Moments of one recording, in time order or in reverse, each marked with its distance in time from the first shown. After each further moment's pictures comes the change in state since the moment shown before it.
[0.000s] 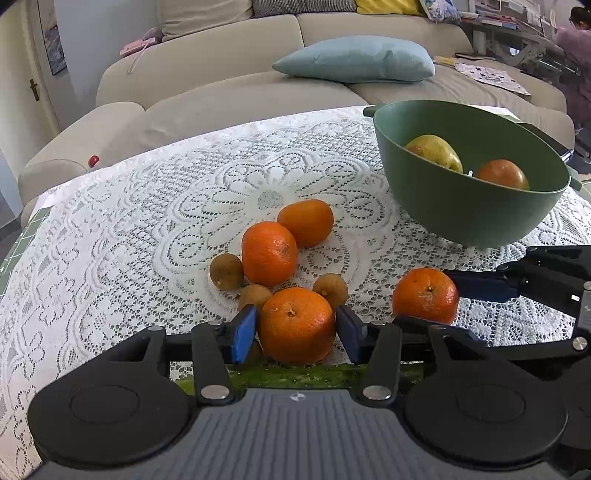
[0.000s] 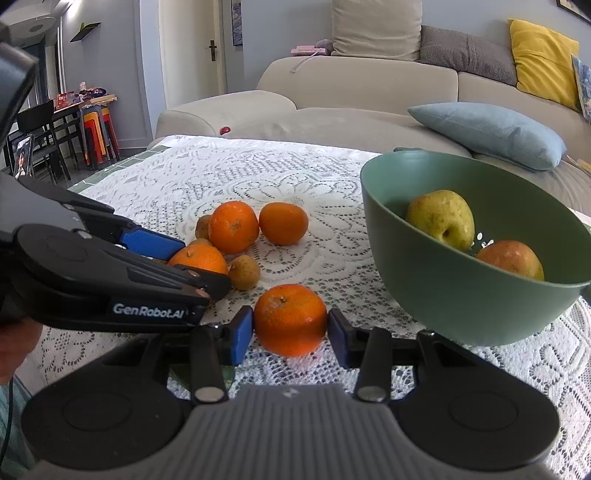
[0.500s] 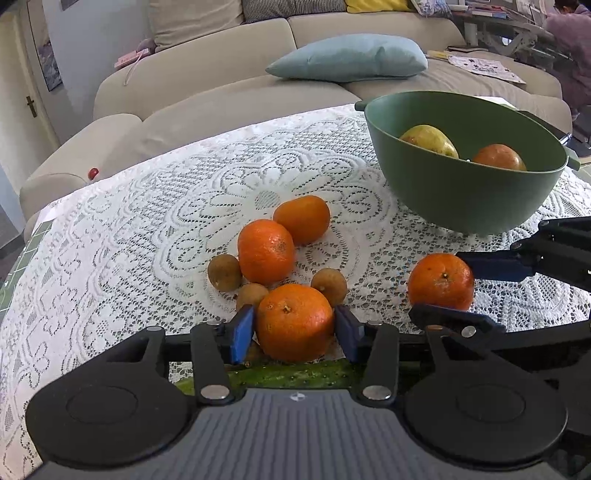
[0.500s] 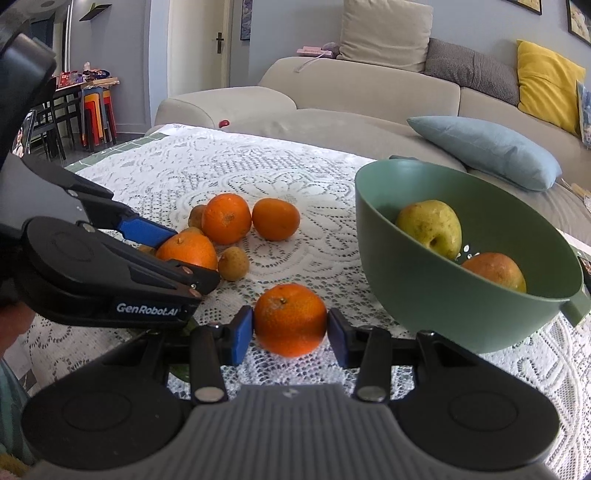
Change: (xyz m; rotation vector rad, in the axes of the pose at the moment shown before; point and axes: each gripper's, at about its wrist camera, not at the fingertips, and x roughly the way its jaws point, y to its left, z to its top) left arm 0.001 -0.004 -0.005 0.052 -0.020 0.018; right arm -0.005 0.001 -0.002 -0.076 0.002 -0.044
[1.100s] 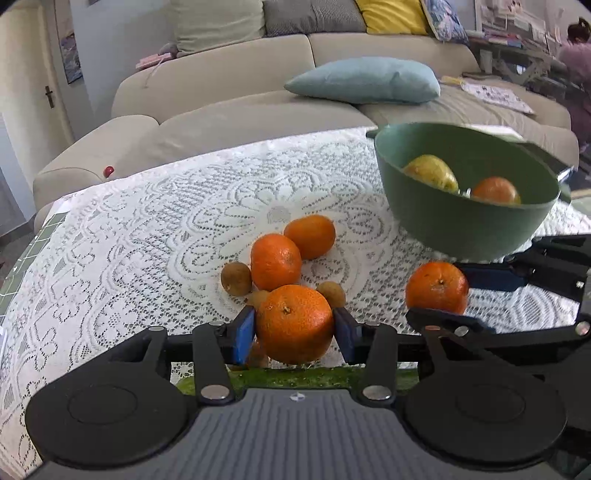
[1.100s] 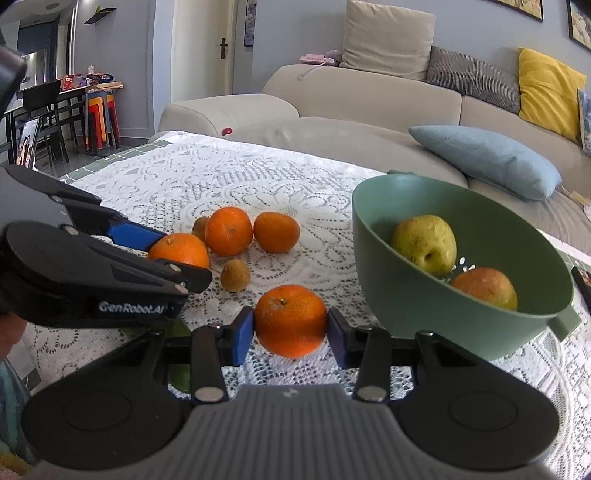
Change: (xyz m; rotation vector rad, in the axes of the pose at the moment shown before) left arm -0.025 0.003 0.002 -0.086 -0.050 0.012; right arm -0.013 0.000 0.006 -0.014 -0.028 0.006
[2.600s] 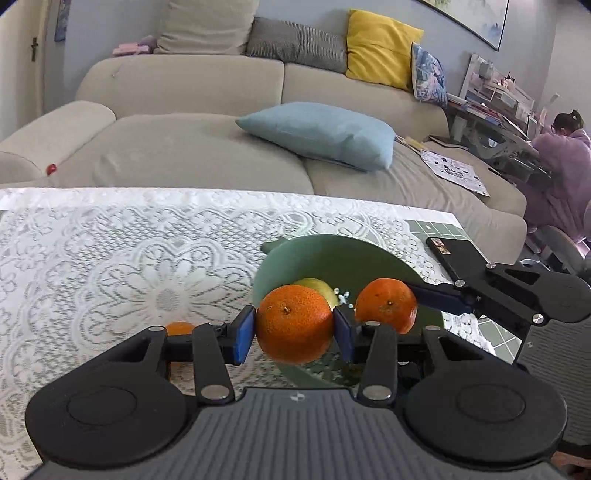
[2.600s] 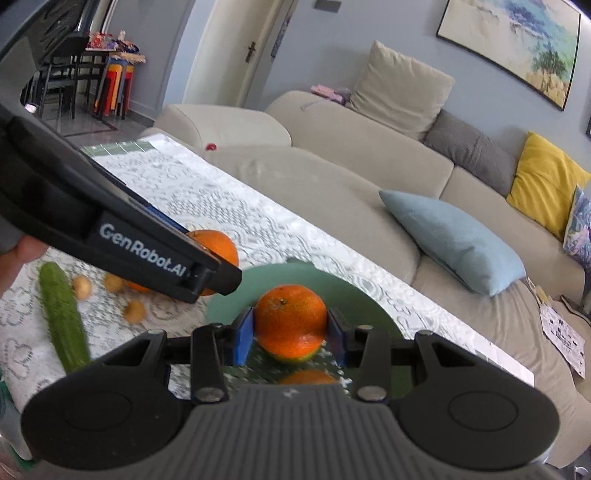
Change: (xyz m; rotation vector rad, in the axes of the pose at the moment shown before) left arm -0.005 -0.045 0.106 -0.205 -0.031 -0.236; right arm -0.044 -0.085 0.074 -0.260 -0.022 -0.095
